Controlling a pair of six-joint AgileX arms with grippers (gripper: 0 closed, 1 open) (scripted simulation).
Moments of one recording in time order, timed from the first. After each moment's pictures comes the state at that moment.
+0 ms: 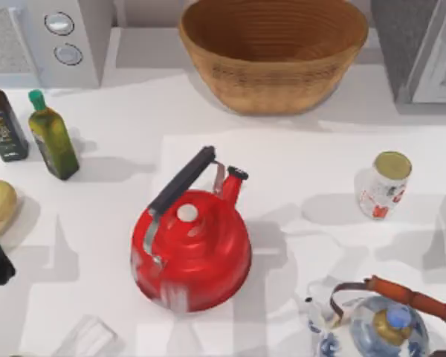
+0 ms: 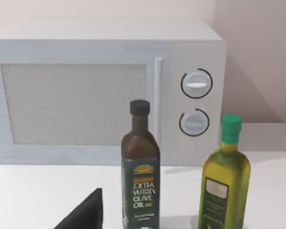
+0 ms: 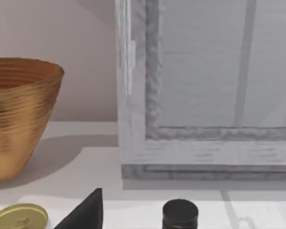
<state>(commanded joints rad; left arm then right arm) 0.00 0.00 0.00 0.00 0.00 0.00 0.00 0.00 0.00 0.00 0.00 0.00</state>
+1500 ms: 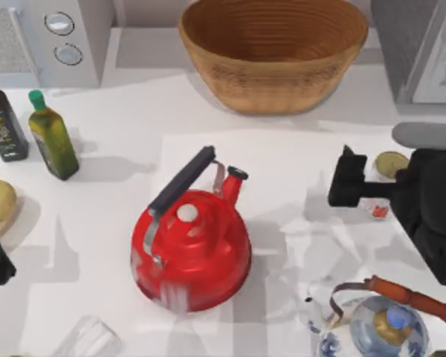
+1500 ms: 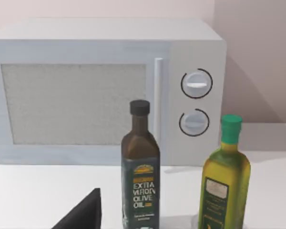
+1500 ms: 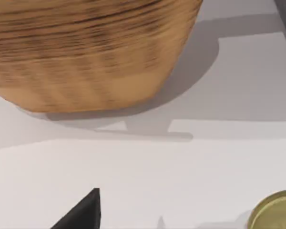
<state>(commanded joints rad) 0.00 0.00 0.00 0.00 0.00 0.00 0.56 1.50 0.42 0.68 0.42 0.35</state>
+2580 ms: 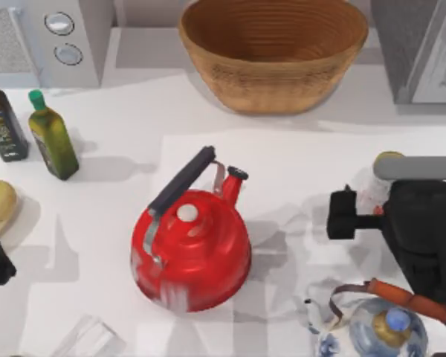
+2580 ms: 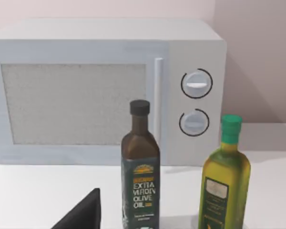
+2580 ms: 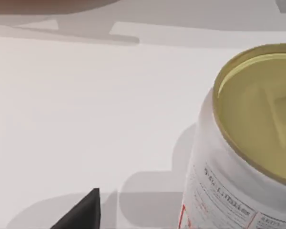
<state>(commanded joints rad) 0.00 0.00 0.00 0.00 0.00 0.00 0.56 1.72 0.42 0.73 0.50 0.30</state>
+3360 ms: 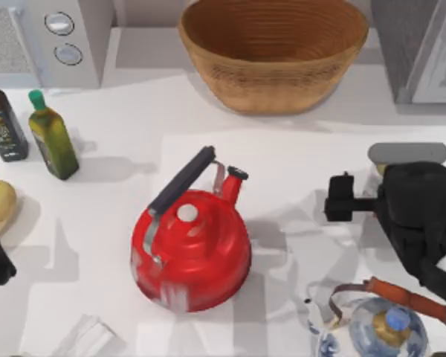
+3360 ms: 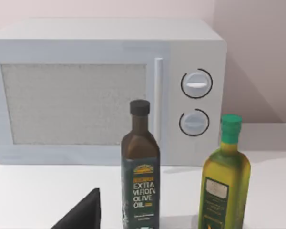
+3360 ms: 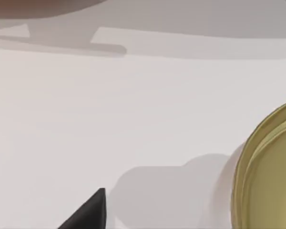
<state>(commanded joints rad) 0.00 0.00 0.00 0.00 0.00 0.00 0.47 1.91 0.53 0.83 0.43 0.26</state>
